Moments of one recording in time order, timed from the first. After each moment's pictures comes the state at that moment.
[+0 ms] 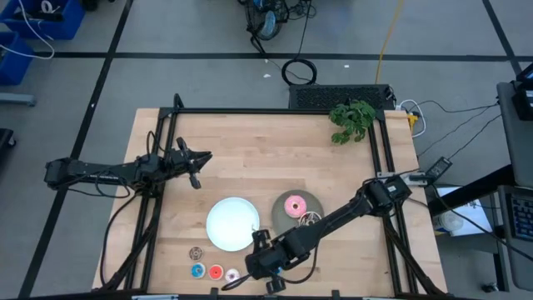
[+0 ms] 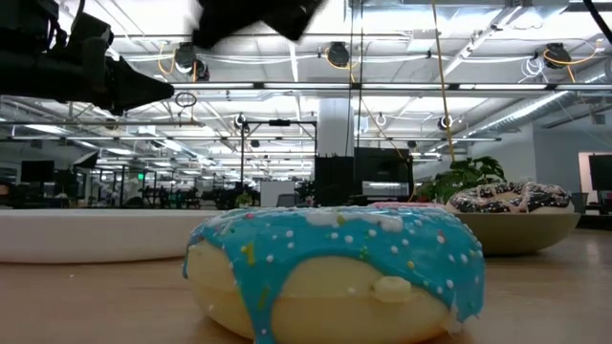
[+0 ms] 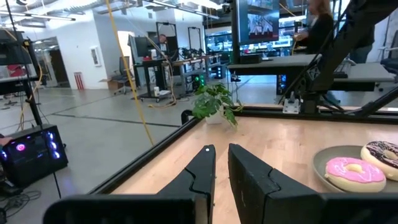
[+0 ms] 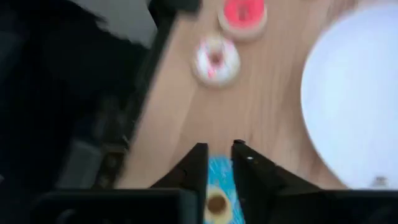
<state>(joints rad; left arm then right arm) 0.05 0.40 0.01 0.47 -0.34 0.10 0.51 2.27 2.03 -0.79 0.02 0.22</state>
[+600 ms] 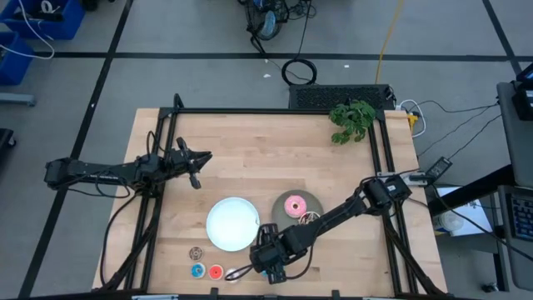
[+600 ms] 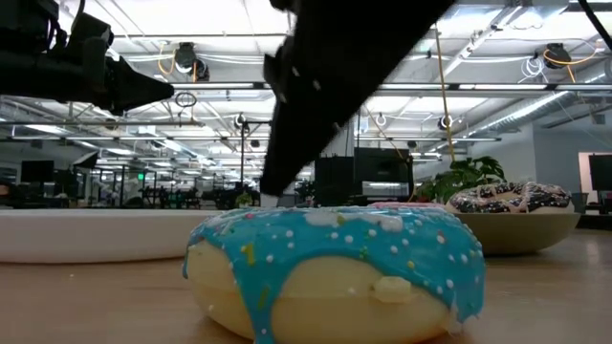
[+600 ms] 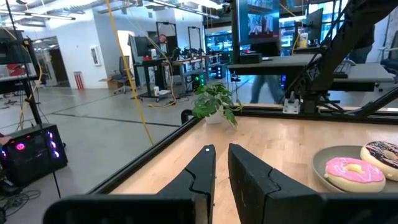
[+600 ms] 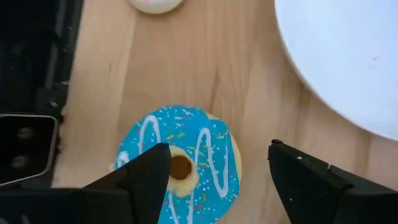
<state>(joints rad) 0.05 0.40 0.01 0.47 -0.34 0.10 0.49 2.27 1.89 -0.77 0.05 0.33</state>
